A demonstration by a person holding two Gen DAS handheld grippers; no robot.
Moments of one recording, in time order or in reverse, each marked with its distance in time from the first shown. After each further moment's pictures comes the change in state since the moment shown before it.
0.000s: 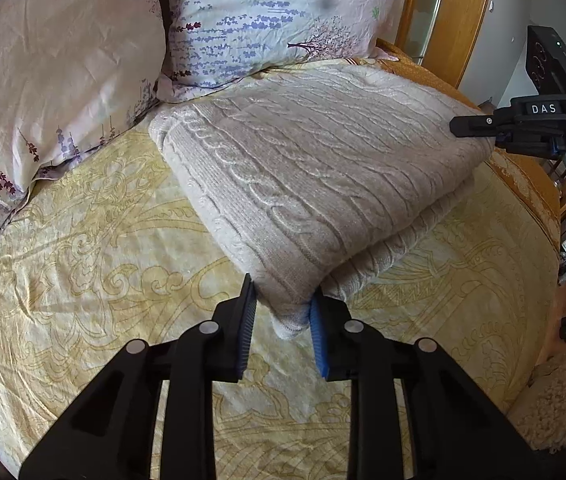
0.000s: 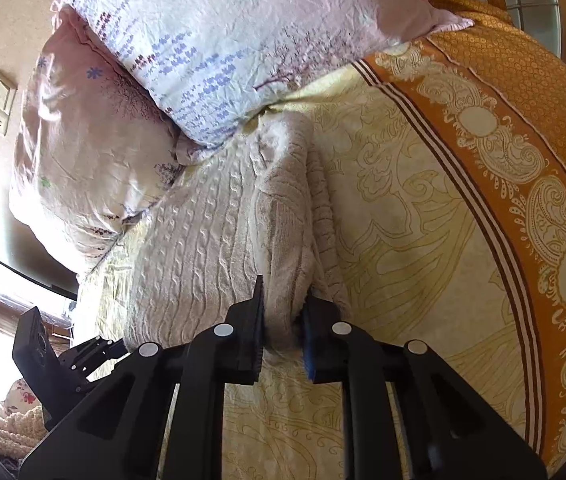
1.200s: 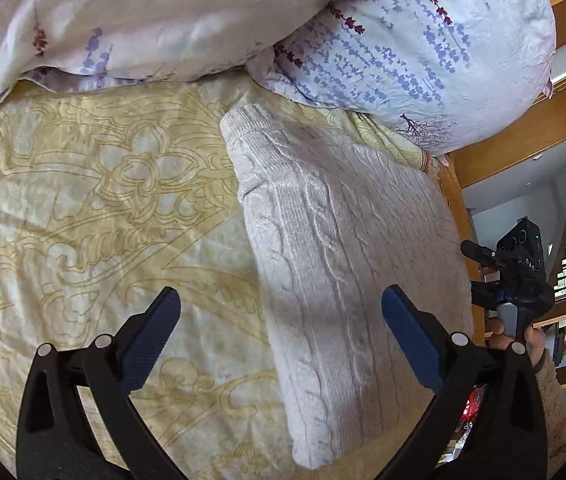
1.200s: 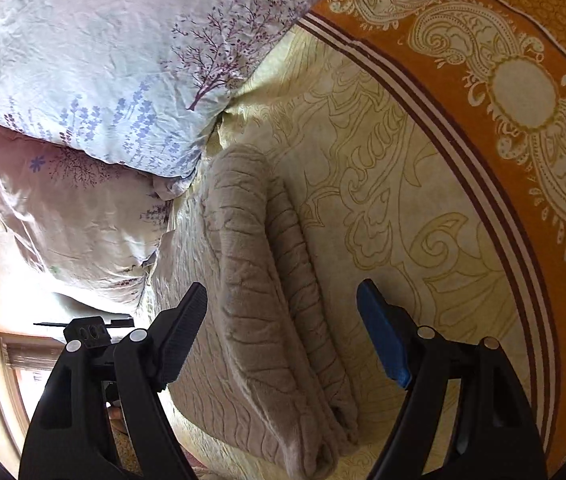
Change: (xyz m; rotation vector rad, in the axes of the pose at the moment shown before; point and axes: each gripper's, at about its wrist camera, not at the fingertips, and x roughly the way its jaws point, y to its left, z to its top) left arm 0.045 0.097 0.077 -0.571 0.115 -0.266; right arm 0.076 -0.056 0.074 0.307 0.261 0.150
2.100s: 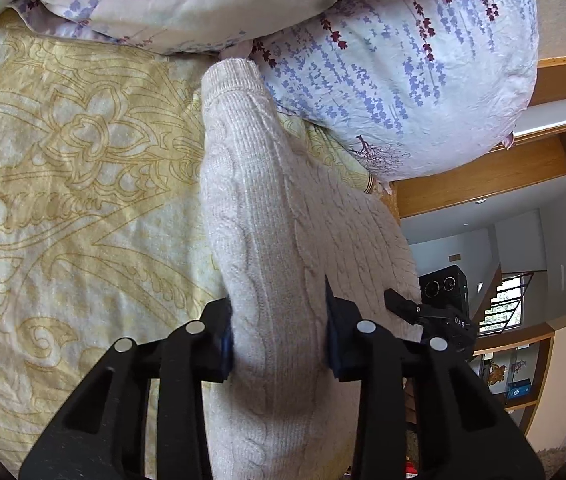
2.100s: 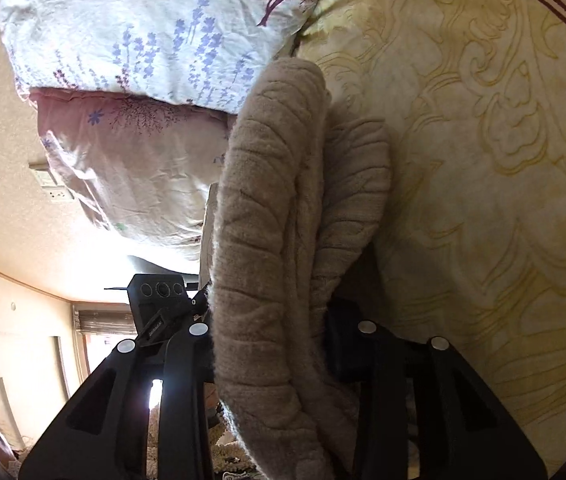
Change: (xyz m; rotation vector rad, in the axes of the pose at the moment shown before) left arm -0.005 0.003 -0.013 -0.159 -0.044 -0.268; right arm 0.051 0.031 -0.039 -0.019 0.134 0.345
